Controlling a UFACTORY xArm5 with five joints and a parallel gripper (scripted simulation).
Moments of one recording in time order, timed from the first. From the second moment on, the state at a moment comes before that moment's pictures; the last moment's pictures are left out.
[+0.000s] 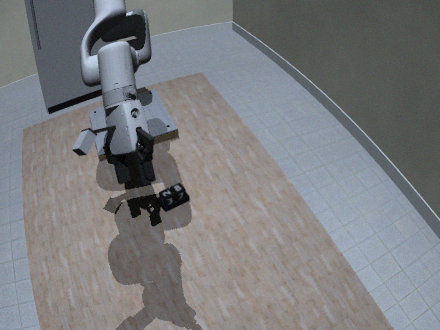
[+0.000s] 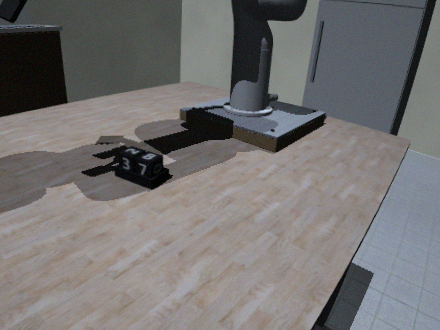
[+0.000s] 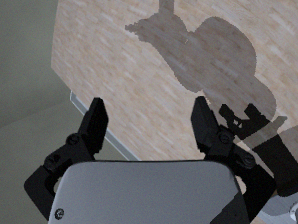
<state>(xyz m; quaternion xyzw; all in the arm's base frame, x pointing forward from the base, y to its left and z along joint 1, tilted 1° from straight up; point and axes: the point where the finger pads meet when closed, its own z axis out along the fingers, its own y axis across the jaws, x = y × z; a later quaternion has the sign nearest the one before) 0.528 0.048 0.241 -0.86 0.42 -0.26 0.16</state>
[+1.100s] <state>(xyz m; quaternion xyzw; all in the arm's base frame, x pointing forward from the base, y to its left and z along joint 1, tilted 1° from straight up) 0.356 0.122 0.116 -0.83 0.55 0.00 0.00</state>
